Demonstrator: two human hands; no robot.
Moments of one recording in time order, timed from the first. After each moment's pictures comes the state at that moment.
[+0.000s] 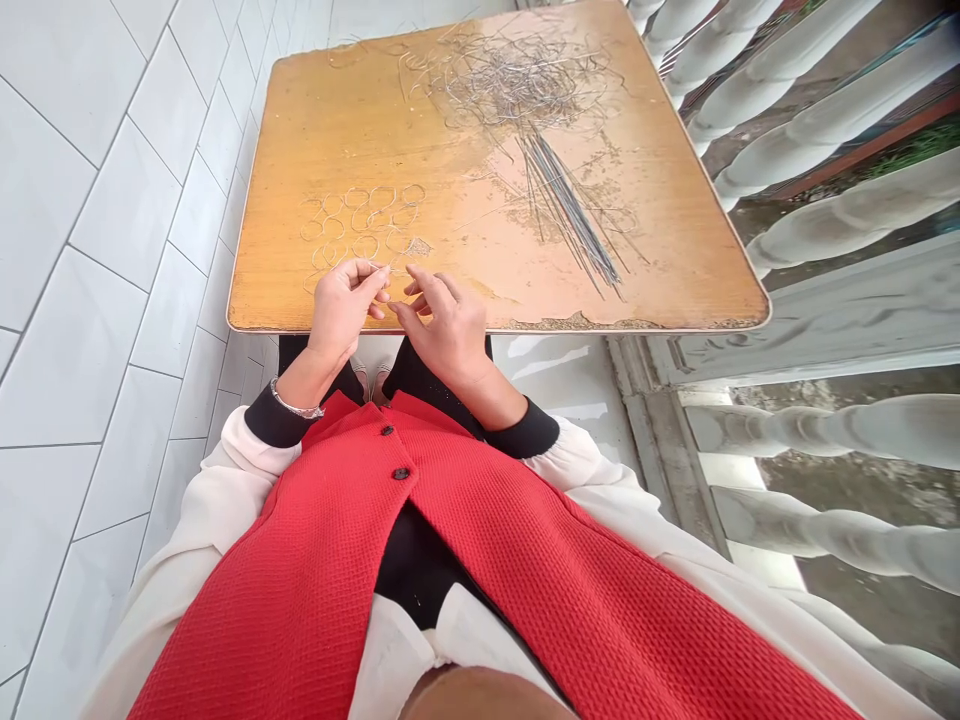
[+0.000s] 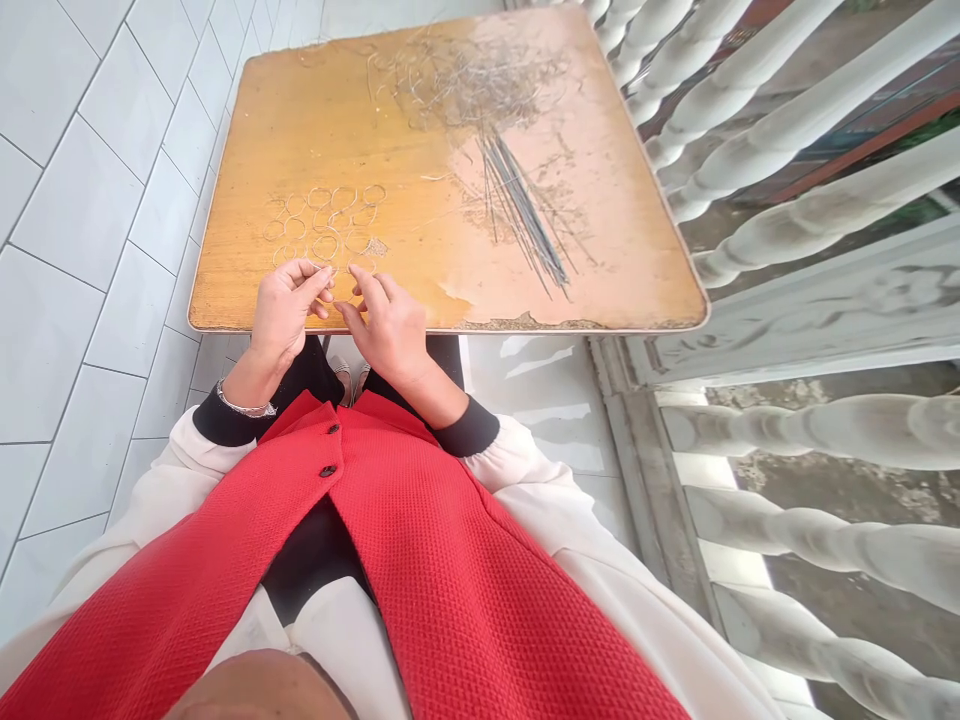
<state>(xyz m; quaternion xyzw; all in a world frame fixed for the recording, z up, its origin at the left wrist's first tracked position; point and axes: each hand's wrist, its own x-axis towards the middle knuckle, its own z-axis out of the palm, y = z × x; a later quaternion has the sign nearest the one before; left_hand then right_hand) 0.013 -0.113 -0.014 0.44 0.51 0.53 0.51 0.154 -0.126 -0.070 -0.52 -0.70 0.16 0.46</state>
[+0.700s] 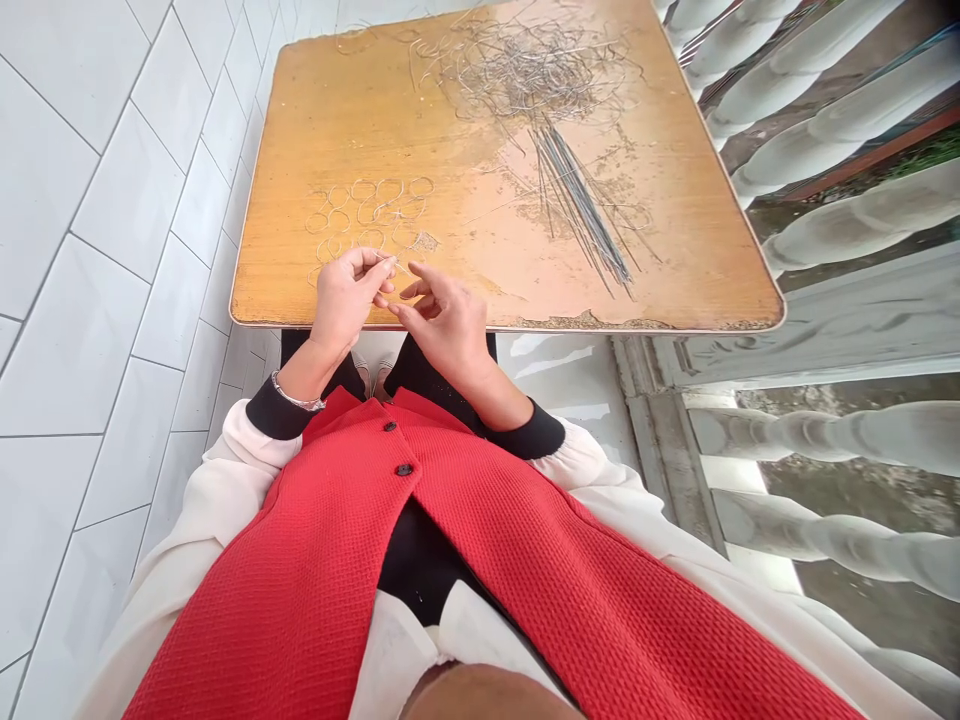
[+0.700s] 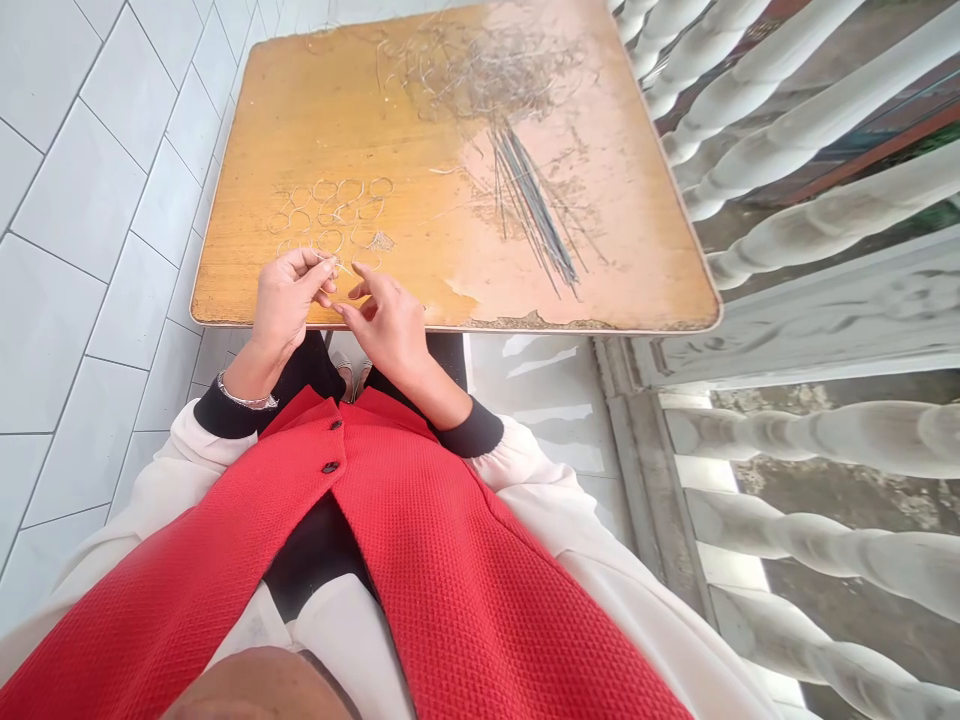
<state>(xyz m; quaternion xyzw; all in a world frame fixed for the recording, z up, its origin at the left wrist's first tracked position) 0.012 -0.109 -0.011 0.47 0.52 0.52 0.49 0.152 -0.124 -0.075 -0.48 -0.69 0.25 0.49</state>
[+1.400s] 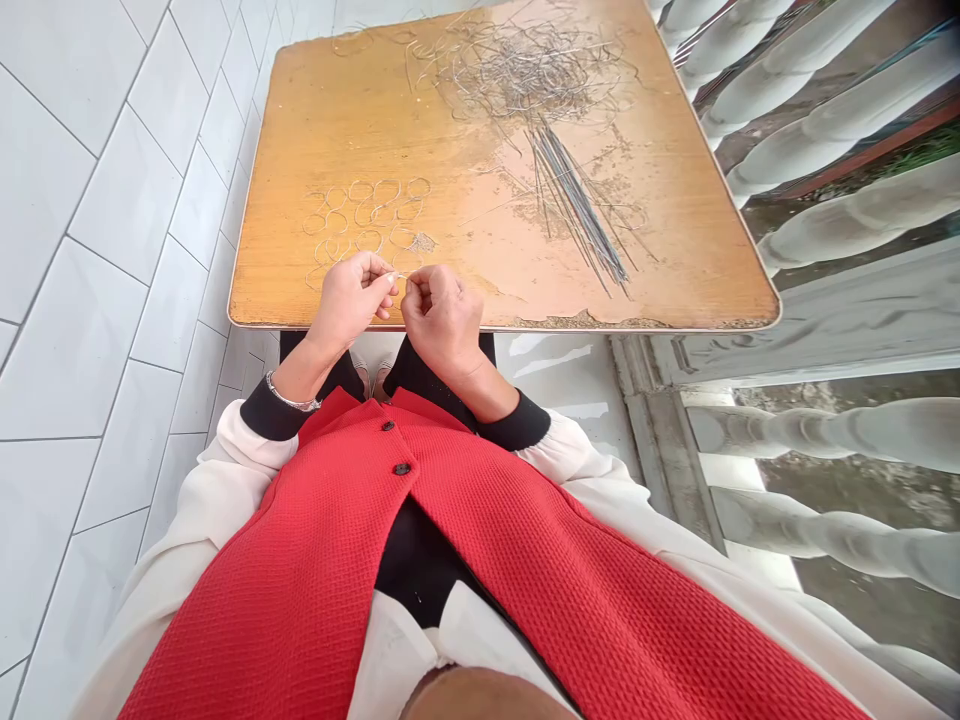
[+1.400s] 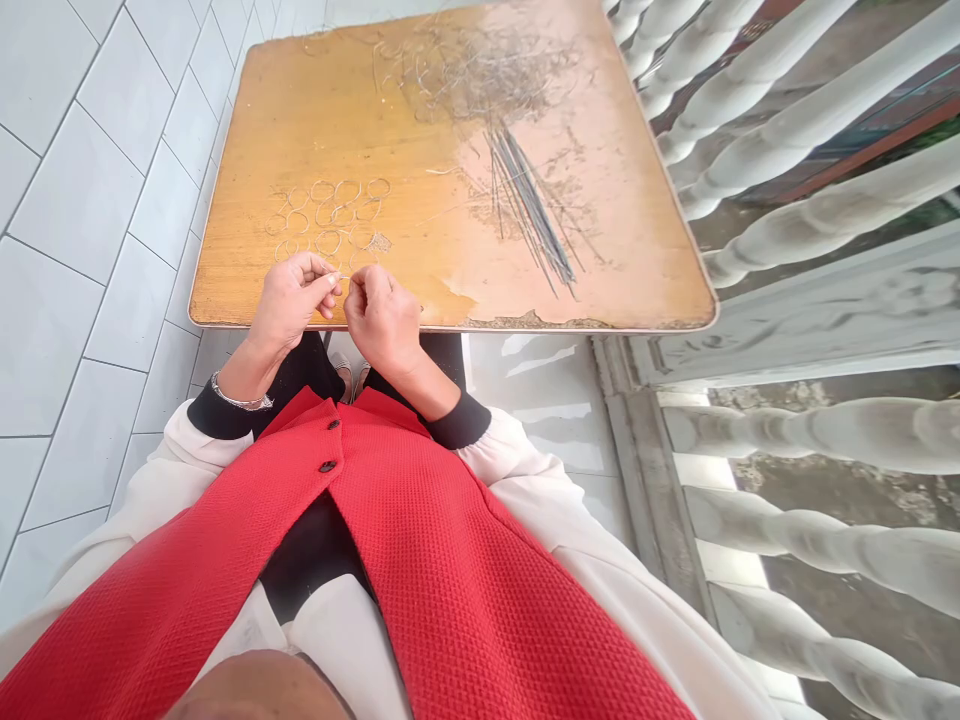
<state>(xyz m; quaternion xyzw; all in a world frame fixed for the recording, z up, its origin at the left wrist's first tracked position) 0.010 -0.110 -0.008 0.51 0.53 0.46 0.50 0.139 -0.113 -0.084 -0.55 -0.69 0.01 0.46</state>
